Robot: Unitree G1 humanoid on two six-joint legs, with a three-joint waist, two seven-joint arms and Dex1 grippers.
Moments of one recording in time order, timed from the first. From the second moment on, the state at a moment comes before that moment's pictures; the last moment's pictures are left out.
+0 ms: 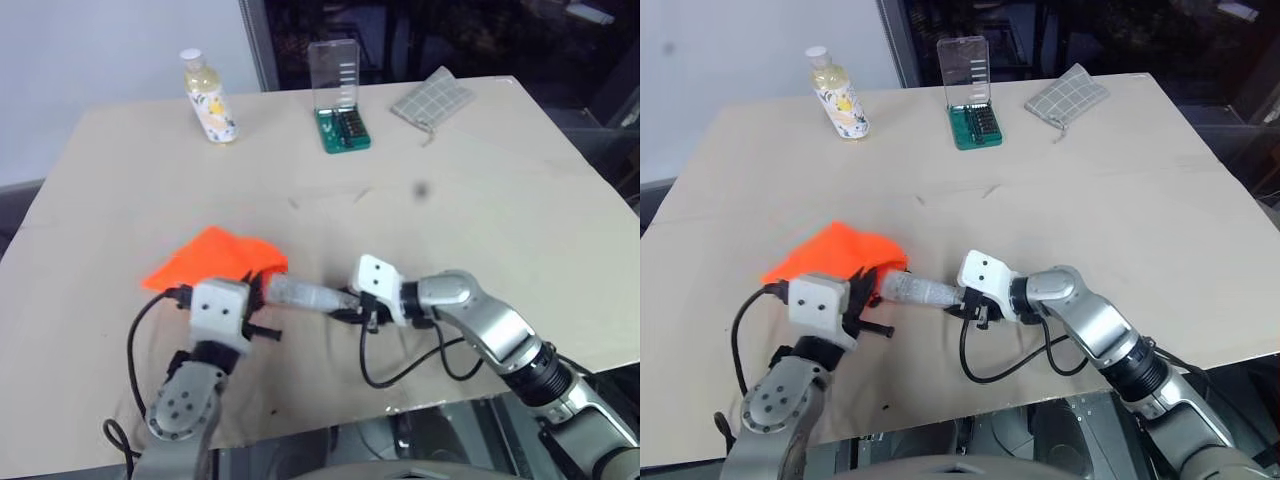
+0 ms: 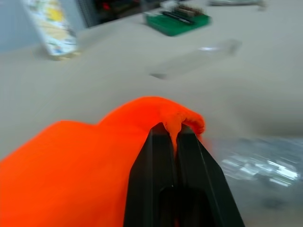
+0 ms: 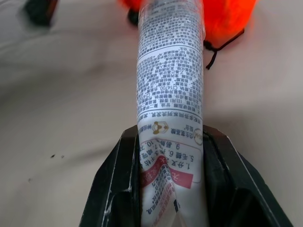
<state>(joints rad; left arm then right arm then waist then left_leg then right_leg) 0.37 0.23 0.00 -0.78 0.01 0.36 -0.26 -0.49 -0.35 0.54 -0.24 0.19 0.63 0.82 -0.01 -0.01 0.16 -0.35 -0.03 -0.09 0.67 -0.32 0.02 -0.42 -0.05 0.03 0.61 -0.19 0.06</state>
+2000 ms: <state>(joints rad) 0.04 0.25 0.35 -0.56 -0.62 0.80 -0.27 -0.58 -0.21 0.50 -0.02 0.10 0.62 0.74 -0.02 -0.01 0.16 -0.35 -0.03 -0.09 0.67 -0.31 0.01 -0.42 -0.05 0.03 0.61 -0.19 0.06</state>
